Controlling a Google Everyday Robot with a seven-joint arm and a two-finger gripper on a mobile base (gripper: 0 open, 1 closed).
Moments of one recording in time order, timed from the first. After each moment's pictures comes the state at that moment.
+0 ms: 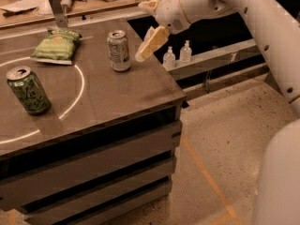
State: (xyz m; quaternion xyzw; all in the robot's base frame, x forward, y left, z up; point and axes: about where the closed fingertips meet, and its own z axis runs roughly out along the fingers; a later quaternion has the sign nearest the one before) arm 0.680 0.028 0.966 -0.66 0.57 0.22 0.45
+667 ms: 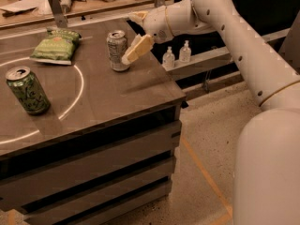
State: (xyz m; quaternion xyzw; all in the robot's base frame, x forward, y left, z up) arm 0.713 0.071 0.934 -0.62 0.55 0.29 0.47
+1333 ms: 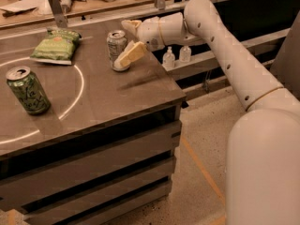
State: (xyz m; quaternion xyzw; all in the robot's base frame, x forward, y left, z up) arm 0.721 0.095 0.912 -0.60 0.54 0.35 0.49
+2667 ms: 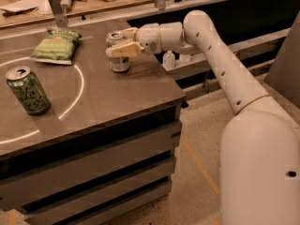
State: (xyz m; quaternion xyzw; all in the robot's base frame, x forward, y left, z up) arm 0.727 0.103 0.909 -0.54 0.52 0.44 0.50
